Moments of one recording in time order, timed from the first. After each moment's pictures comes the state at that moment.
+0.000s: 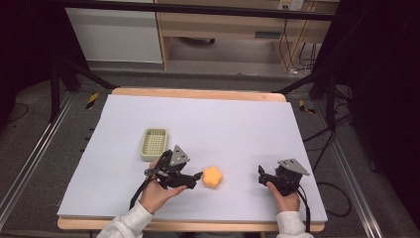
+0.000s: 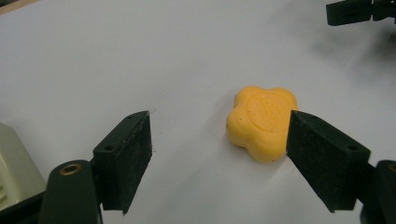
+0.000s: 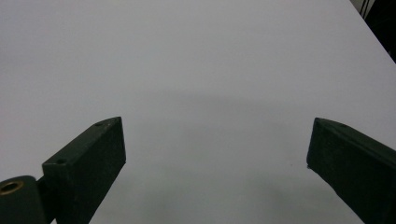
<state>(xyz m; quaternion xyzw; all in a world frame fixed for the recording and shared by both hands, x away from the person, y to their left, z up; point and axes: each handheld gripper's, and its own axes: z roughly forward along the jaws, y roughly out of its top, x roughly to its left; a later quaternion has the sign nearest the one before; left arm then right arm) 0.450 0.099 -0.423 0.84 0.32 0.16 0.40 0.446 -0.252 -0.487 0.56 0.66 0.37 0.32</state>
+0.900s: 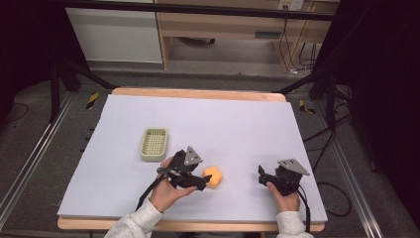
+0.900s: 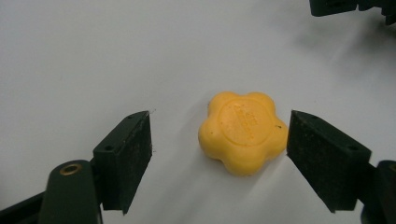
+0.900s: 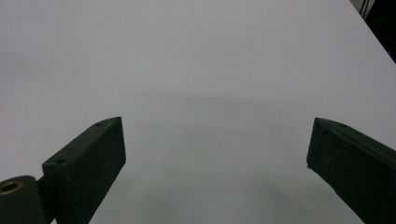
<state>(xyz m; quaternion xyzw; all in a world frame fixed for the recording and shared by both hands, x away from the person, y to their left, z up) 0.454 0.071 -0.425 0.86 0.30 0.15 0.37 0.446 -0.252 -0.487 0.56 0.66 0.37 0.32</state>
